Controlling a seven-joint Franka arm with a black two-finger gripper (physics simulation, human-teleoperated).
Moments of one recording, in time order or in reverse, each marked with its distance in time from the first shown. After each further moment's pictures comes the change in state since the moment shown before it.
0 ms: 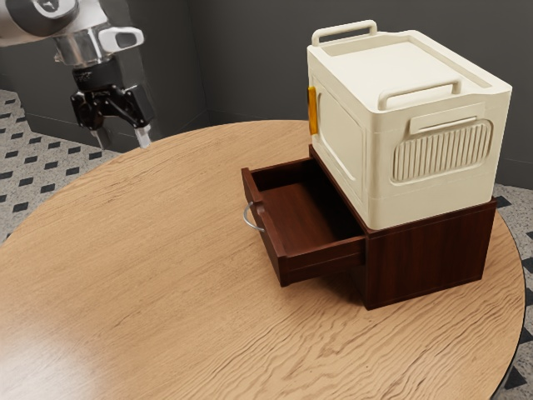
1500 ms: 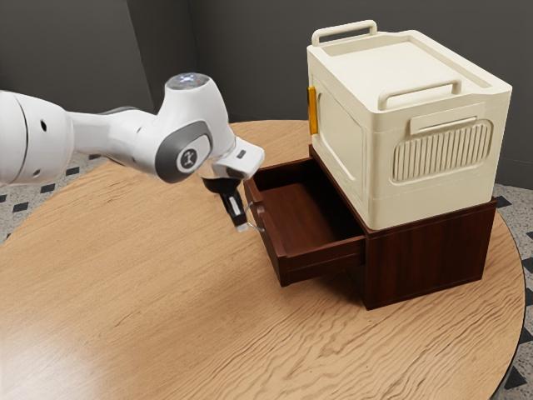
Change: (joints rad) arm -0.345 0.266 0.062 -0.272 0.110 0.787 0.601
